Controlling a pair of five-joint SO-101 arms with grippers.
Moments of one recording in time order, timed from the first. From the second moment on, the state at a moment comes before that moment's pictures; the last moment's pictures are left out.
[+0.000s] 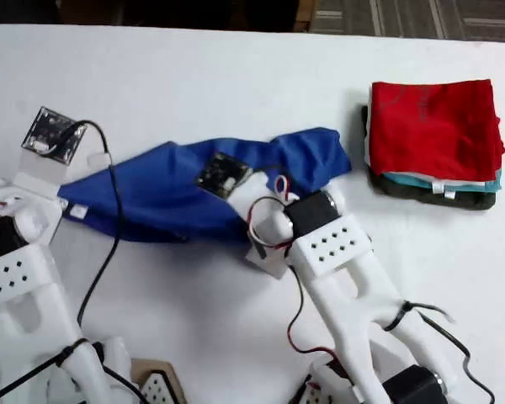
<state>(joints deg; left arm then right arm) -34.9 -41.9 37.3 66.0 -43.9 -31.9 -26.3 33.1 81.7 30.1</state>
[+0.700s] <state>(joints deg) -35.3 -41.9 42.6 60.1 -43.9 -31.3 -10.9 41.8 61.5 24.3</state>
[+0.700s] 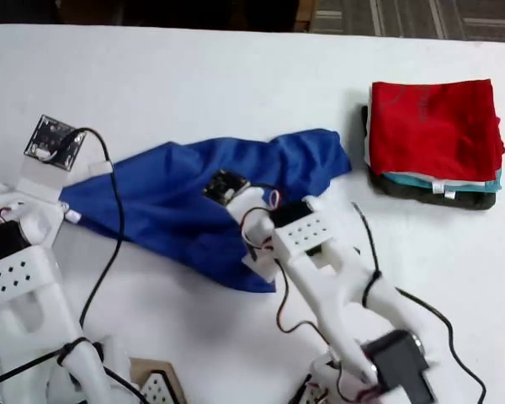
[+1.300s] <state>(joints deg) -36.0 -41.9 42.6 60.1 -43.9 -32.3 0.7 21.3 73.8 22.7</state>
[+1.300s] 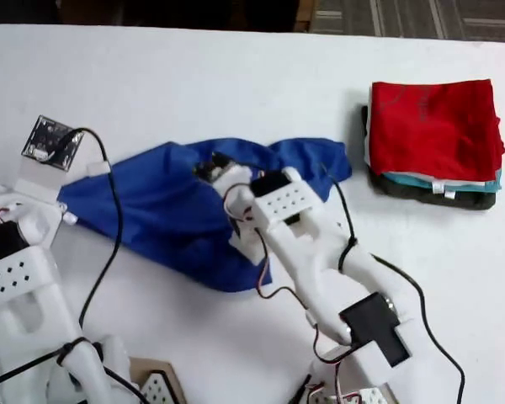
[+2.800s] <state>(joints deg) -23.8 -42.1 -18.1 91.3 -22.5 -3.2 -52.9 -9.5 70.4 22.7</state>
